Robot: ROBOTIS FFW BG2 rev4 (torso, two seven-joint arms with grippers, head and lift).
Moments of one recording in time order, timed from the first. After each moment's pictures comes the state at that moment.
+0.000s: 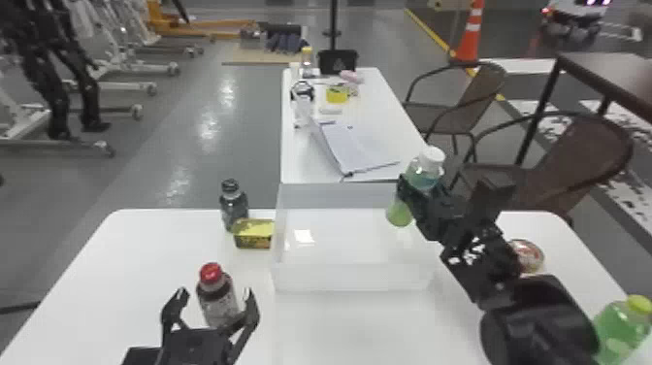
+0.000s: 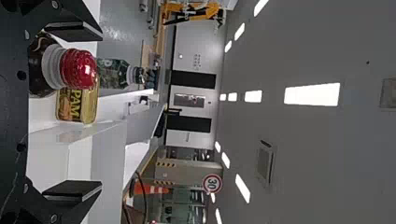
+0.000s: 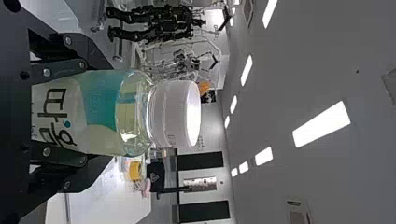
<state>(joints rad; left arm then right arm) 0.28 0.03 -0.11 -1.56 0.08 -0.48 0.05 -0.43 -0.25 0.43 -1.06 -0.51 -0.33 0.18</state>
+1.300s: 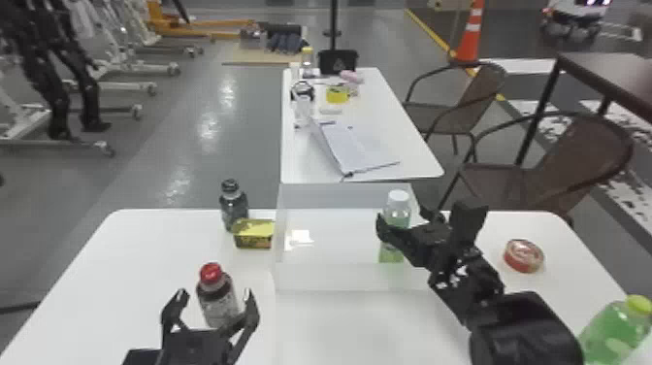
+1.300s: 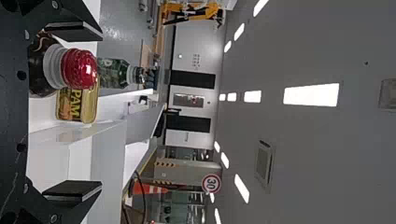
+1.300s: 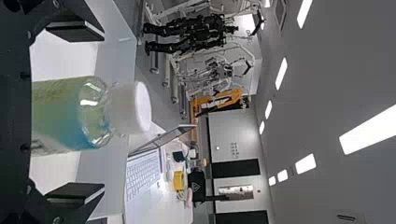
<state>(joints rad) 0.28 0.03 -0.11 -1.55 0.08 -0.50 0.05 -0.46 -0.23 0.52 -0.92 -0.55 -0.31 0.20</state>
